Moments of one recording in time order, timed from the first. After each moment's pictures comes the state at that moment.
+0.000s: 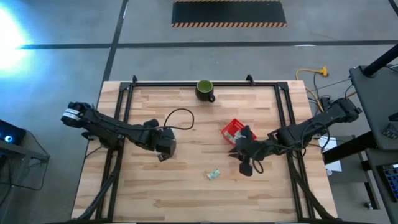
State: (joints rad) left arm -0.25 1.42 1.02 -1.01 -0.39 -0.65; right arm 0.42 1.27 0.99 -0.51 0.32 0.50
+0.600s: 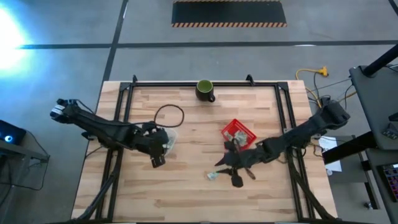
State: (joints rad) left arm -0.37 1.22 1.09 -0.92 -0.33 -0.63; right arm 0.42 1.47 0.80 0.15 0.17 0.30
